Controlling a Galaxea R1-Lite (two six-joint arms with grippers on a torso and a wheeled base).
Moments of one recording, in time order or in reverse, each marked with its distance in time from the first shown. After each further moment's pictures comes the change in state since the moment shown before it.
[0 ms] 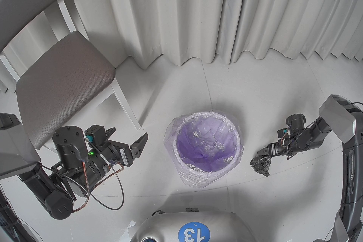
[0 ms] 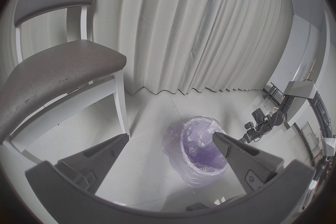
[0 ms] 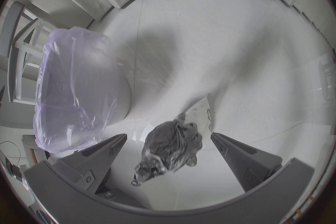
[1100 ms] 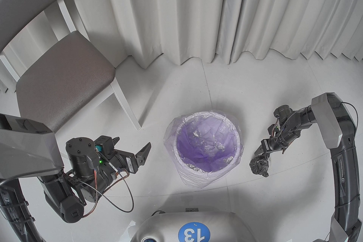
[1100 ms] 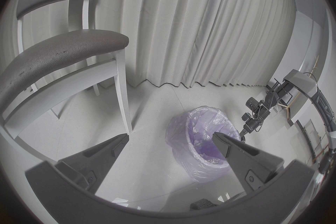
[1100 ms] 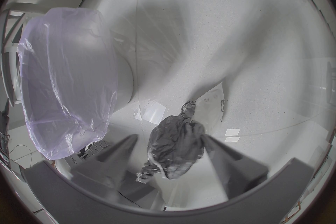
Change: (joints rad) left arm 0.000 0.169 0.027 -0.160 0.017 0.000; right arm 0.038 0.148 -0.542 0.682 -0.009 -0.039
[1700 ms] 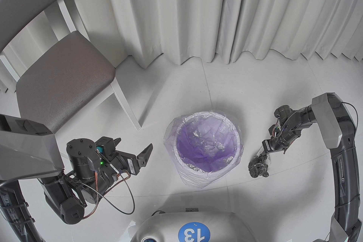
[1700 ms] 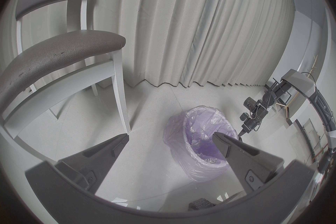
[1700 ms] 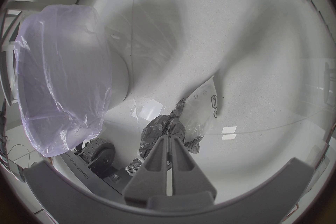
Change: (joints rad) left arm -0.017 -0.005 0.006 0.000 0.006 -0.001; right arm -0.012 0.004 -0.019 0.034 -0.031 -0.015
